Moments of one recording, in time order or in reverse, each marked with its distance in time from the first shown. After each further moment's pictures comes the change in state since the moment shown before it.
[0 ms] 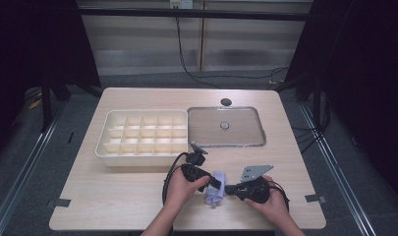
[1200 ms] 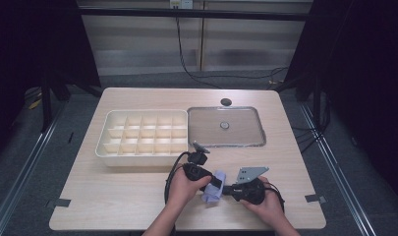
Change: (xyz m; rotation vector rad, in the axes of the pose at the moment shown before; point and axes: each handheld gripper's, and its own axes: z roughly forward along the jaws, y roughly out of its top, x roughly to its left) left arm -0.010 0.003 -0.001 -0.008 0.006 0.002; right arm 0.008 0.005 0.009 -0.020 -0.009 -0.029
